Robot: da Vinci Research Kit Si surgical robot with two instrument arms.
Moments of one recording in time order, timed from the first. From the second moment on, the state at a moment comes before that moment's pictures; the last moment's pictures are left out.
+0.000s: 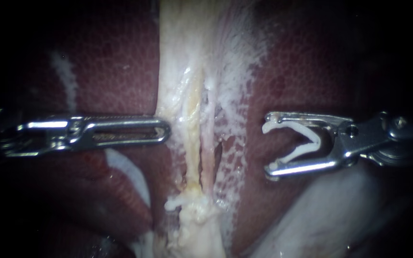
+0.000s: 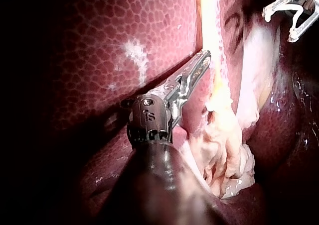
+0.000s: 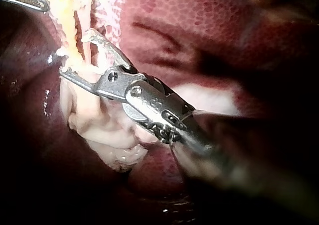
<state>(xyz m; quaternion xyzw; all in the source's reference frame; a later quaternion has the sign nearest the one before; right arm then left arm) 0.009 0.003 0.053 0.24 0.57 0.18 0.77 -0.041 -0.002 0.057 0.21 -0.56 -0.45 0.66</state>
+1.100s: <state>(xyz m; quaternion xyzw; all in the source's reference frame) 0.018 -0.005 0.063 0.32 0.52 0.21 0.76 -0.039 0.001 0.048 0.22 -0.59 -0.45 0.64</state>
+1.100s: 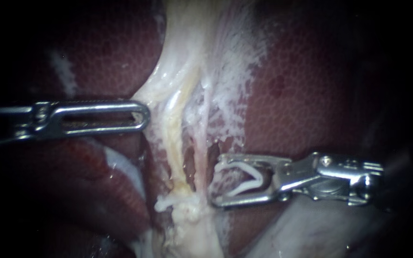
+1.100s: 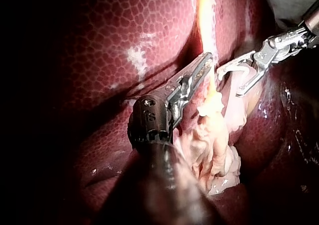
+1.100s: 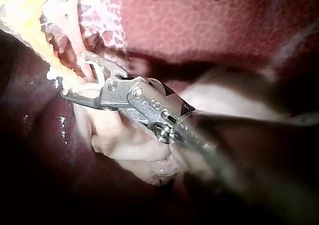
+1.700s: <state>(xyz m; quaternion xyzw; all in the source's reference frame) 0.023 -0.006 0.065 0.34 0.52 0.20 0.76 -0.039 0.000 0.047 0.22 -0.59 -0.45 0.64</state>
